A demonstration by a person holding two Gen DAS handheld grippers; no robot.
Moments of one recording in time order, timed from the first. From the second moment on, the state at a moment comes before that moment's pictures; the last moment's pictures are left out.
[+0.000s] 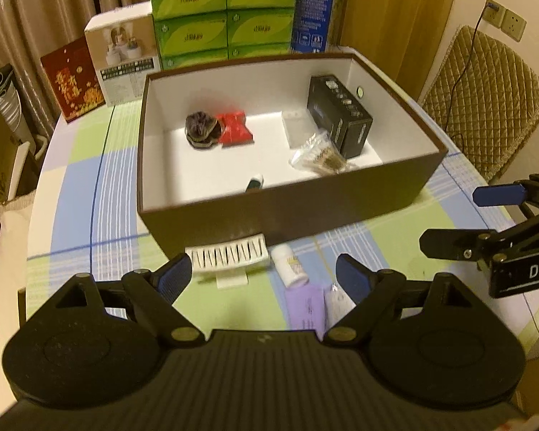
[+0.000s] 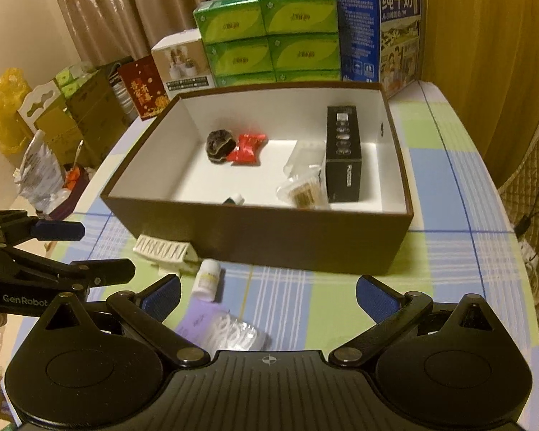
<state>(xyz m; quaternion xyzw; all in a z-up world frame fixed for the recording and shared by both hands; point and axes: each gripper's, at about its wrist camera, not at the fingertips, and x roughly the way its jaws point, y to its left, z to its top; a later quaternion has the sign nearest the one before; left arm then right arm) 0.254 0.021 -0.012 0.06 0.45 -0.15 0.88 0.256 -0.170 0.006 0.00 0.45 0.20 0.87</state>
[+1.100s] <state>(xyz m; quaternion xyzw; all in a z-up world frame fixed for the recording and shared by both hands) 0.240 0.036 -0.091 0.08 0.53 -0.13 0.83 0.231 -0.149 -0.084 0.02 0.52 0.18 0.83</state>
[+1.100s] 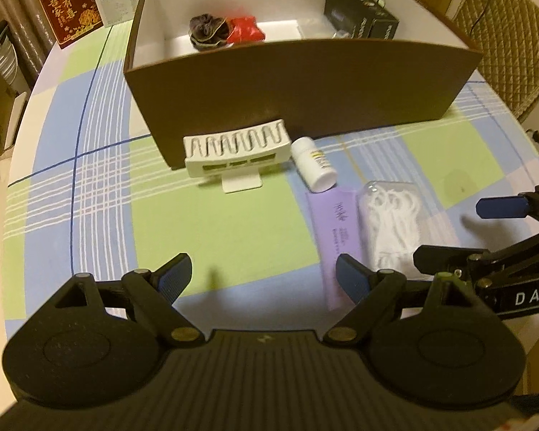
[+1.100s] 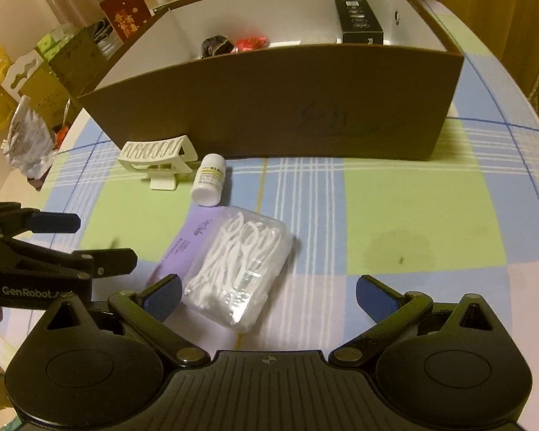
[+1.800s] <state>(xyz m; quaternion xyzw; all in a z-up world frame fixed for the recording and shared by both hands) 0.261 0.038 -0.105 0.08 0.54 -0.14 0.82 0.245 -0.140 -0.102 0.02 0.52 0.18 0.84</state>
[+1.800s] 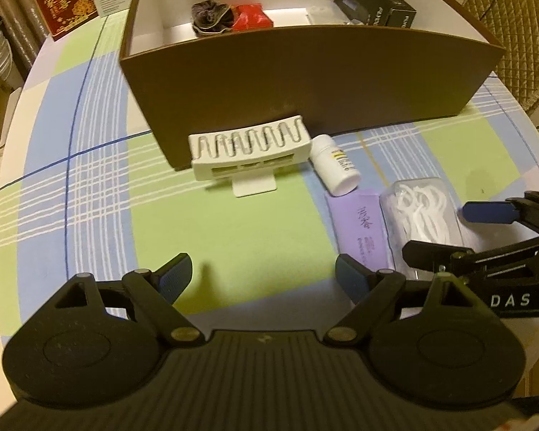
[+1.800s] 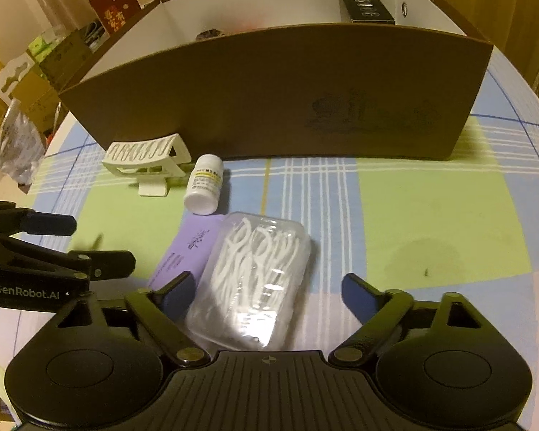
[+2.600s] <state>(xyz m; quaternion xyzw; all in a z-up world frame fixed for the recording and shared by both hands) 0.252 -0.012 -0.129 0.09 0.53 -0.24 0.81 0.241 -0.193 -0.097 0.00 0.50 0.17 0.85</state>
